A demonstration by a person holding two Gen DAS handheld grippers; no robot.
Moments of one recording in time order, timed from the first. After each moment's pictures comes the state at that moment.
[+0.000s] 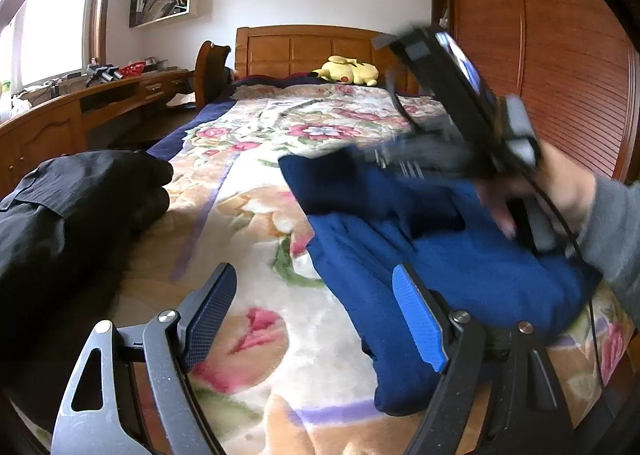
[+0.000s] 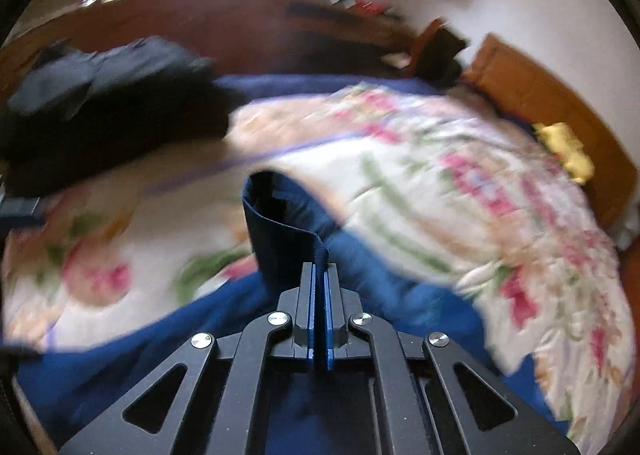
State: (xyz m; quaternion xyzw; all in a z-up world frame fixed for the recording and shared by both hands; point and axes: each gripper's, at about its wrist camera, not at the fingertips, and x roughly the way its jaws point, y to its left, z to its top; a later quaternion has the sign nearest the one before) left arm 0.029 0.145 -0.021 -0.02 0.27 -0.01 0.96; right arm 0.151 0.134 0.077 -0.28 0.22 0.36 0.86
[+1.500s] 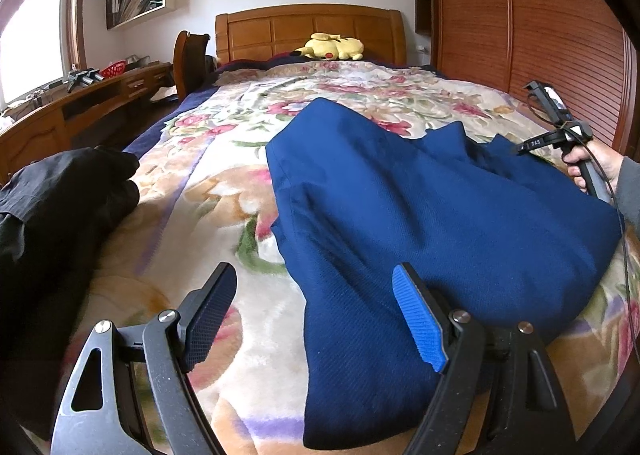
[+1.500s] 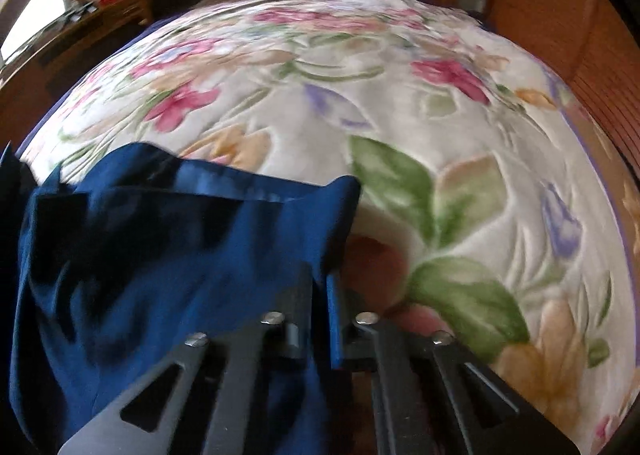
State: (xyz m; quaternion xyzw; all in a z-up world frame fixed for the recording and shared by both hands) left arm 0.045 0.107 -0.039 0.02 0.31 -0.02 0.95; right arm 0.299 -0.174 0.035 -0.07 0.41 0.11 0.90
